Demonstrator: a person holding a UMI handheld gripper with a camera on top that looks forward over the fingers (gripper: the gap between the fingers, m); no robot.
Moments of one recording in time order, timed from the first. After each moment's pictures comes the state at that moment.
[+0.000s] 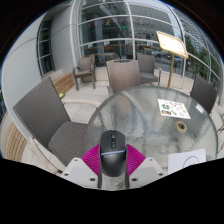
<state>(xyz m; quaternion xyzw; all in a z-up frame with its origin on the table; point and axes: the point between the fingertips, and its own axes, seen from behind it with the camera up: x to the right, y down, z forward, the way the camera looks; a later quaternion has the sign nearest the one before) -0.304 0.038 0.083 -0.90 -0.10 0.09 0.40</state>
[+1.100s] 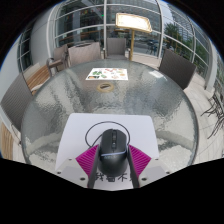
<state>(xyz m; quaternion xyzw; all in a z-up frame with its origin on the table) 0.045 -0.027 -0.016 -0.94 -0.03 0.01 0.34</state>
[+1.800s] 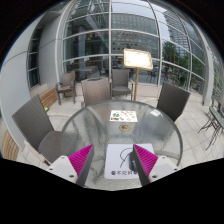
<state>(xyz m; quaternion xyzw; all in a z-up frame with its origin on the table) -0.059 -0.106 0.226 -0.88 -0.03 0.02 0.47</state>
